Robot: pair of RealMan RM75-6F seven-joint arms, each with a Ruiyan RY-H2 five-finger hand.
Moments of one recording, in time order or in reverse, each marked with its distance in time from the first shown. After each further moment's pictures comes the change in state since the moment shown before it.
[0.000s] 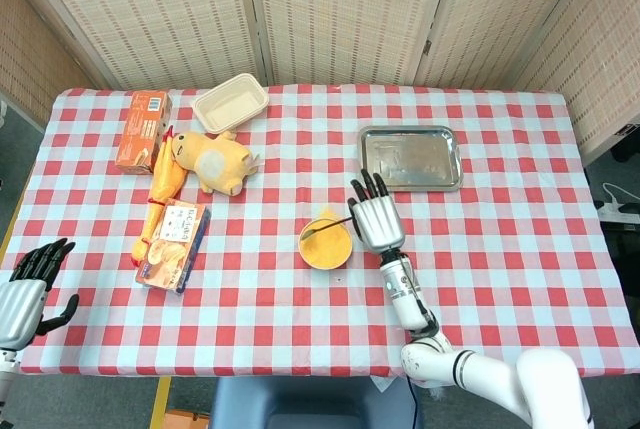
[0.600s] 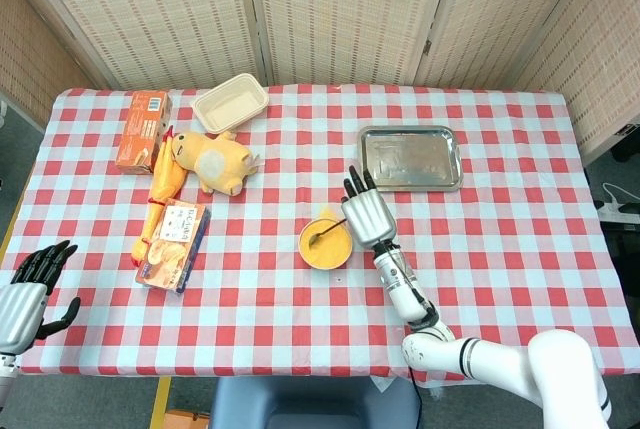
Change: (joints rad) left arm 0.009 0.011 0.012 -0.008 0.036 0.029 -0.017; right arm 0.079 0.097 -0.017 -0.133 0.134 -0.098 -0.374
